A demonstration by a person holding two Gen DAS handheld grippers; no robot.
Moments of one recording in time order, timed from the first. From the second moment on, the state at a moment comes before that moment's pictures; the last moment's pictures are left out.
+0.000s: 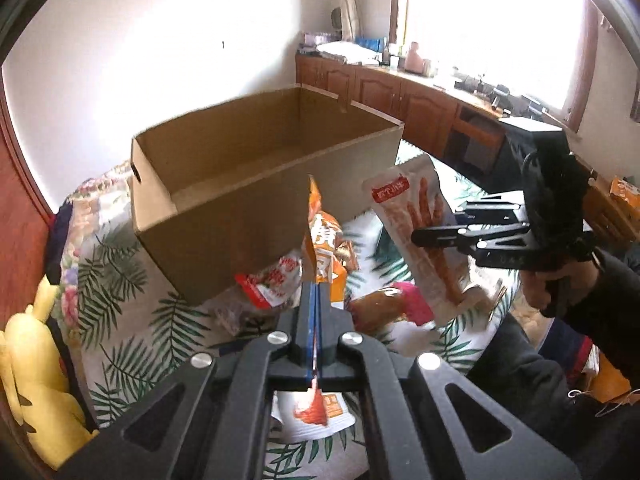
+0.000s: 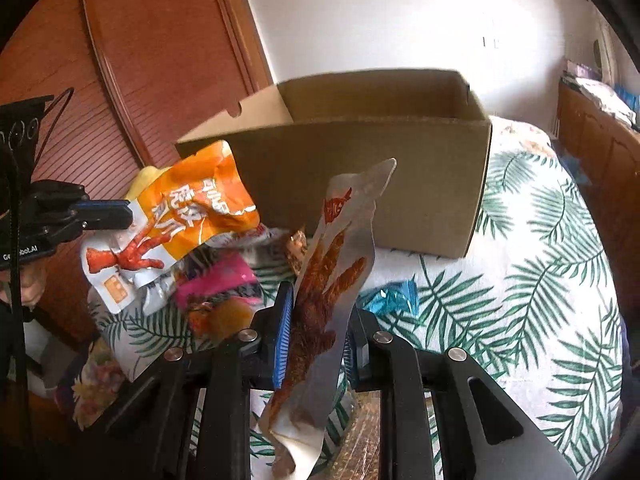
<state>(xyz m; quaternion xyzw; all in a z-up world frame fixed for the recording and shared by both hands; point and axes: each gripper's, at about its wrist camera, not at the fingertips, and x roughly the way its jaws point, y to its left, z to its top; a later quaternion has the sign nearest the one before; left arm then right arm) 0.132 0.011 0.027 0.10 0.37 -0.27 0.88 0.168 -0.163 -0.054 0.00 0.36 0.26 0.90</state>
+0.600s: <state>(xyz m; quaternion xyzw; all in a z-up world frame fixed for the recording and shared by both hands) 0.134 0.014 0.101 0.07 0.29 -0.27 0.91 0.161 -0.161 0.014 -0.02 0.29 0.26 0.92</state>
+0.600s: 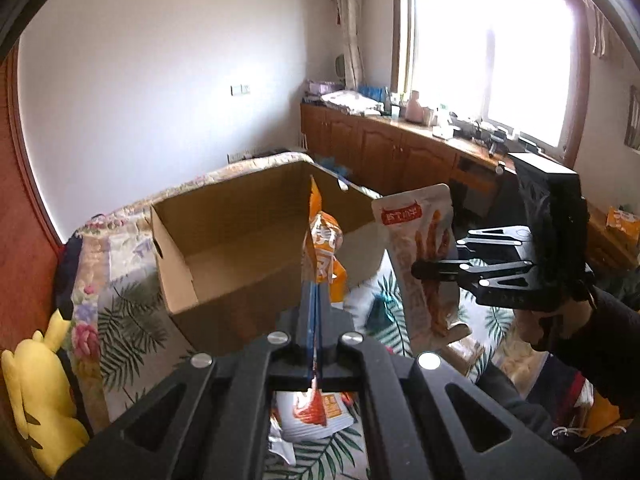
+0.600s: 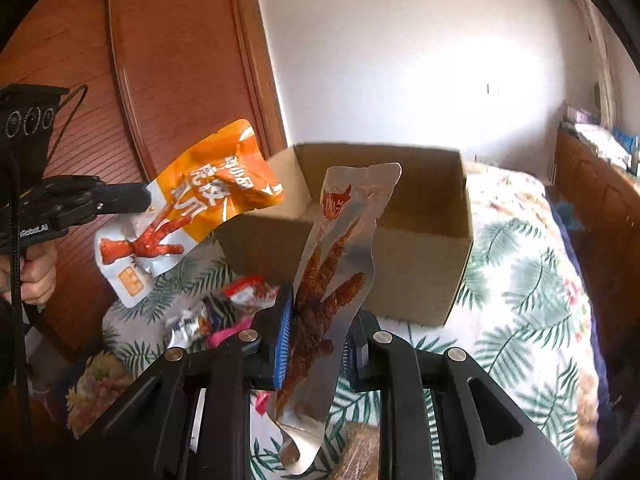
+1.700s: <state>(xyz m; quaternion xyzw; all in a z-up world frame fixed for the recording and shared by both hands) 0.246 0.031 0.113 0.01 0.28 -0.17 0.94 0.217 -0.168 0.093 0.00 0.24 0.23 0.94</state>
